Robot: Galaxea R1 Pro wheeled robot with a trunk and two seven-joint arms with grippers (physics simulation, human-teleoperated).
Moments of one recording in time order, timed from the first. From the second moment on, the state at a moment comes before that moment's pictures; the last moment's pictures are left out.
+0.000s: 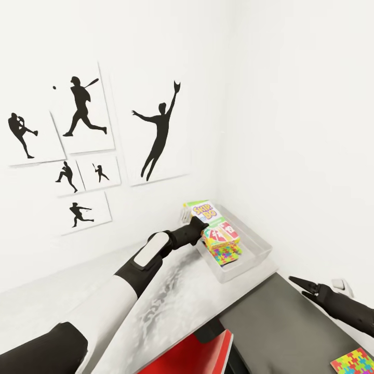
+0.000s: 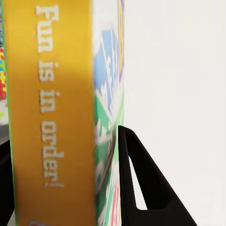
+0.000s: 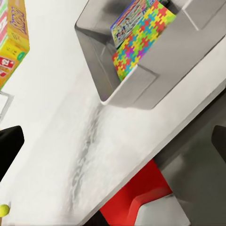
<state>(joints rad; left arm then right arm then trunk) -0.90 -0.17 -0.49 -0.77 1.59 0.38 0.11 -0.03 -0.48 -0.31 -1.57 -1.18 0.92 0.23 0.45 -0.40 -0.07</state>
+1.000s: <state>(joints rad) -1.03 -0.17 -0.50 -0.74 1.60 0.38 0.14 -0.18 -0.53 -0.43 -1.59 -1.18 1.04 0.71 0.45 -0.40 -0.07</state>
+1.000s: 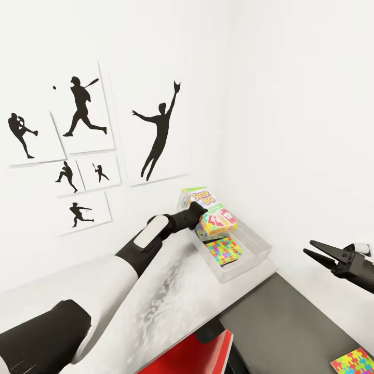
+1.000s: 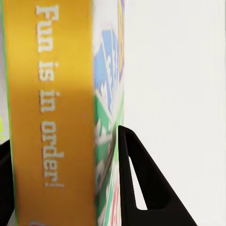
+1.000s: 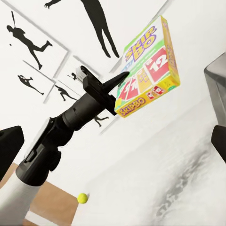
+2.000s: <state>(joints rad) -1.07 -0.17 -0.50 -0.88 1.72 0.39 0.23 -0.17 -0.53 -0.44 -1.59 -1.18 1.04 0.71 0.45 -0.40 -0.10</state>
